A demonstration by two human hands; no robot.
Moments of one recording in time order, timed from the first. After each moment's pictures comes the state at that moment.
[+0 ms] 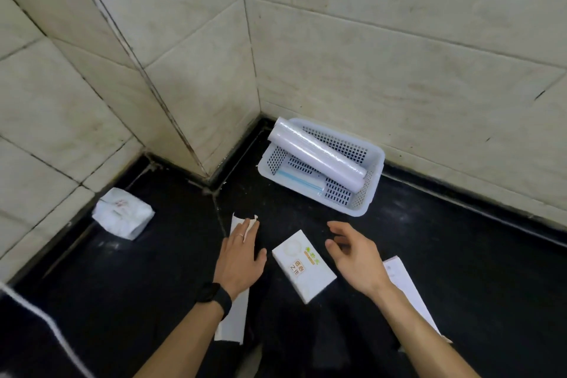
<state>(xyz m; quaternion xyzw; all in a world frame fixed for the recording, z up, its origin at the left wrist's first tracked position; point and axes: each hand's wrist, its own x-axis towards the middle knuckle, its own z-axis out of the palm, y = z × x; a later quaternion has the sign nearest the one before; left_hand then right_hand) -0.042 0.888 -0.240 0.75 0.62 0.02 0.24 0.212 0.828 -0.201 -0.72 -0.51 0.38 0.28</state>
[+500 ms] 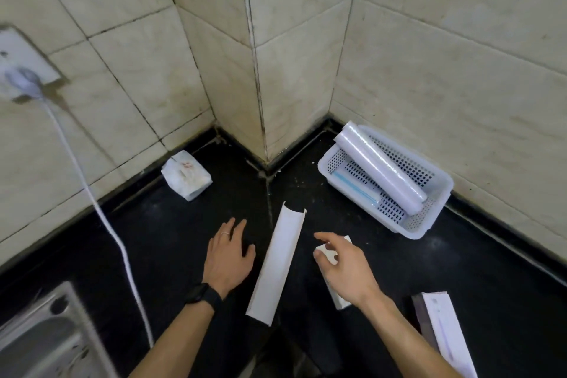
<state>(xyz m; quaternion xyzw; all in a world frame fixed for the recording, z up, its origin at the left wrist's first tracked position) -0.148 0.849 -0.239 0.61 0.75 0.09 0.24 0.114 0.846 -0.193 -0.63 -0.65 0.39 0.18</state>
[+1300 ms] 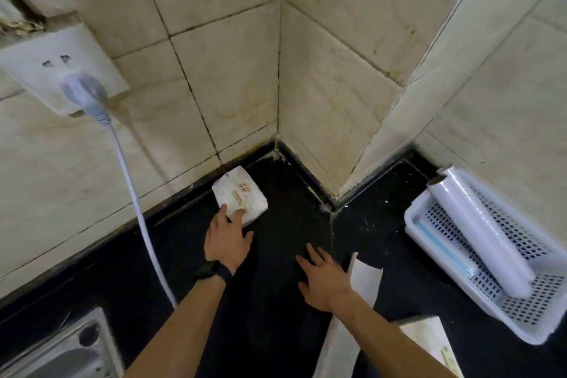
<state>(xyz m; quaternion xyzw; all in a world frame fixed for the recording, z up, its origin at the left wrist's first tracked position) -0.311 0.974 -0.280 0.52 0.82 0.02 0.21 -0.075 0.972 -0.290 -0.49 -0.80 0.27 -0.21</state>
